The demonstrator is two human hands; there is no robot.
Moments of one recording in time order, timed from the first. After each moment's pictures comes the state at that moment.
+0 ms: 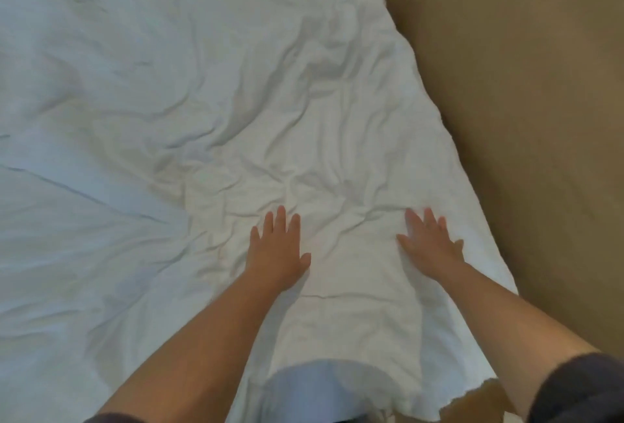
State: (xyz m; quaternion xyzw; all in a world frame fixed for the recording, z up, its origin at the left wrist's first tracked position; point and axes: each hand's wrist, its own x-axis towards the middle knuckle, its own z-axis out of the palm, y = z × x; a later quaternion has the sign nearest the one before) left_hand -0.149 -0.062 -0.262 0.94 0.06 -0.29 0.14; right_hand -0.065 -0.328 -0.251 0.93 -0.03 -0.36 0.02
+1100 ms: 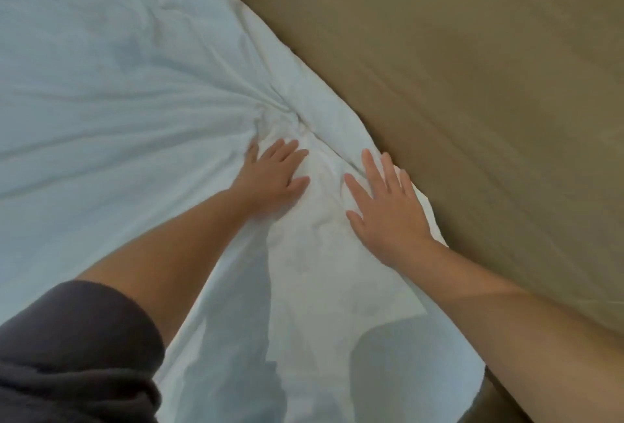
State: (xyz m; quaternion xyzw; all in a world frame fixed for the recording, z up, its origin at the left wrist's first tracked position) left_hand 0.103 -0.275 -0.332 0.96 -0.18 -0.15 0.14; right_hand 0.029 -0.492 -0.308 0.98 0.13 -0.11 0.11
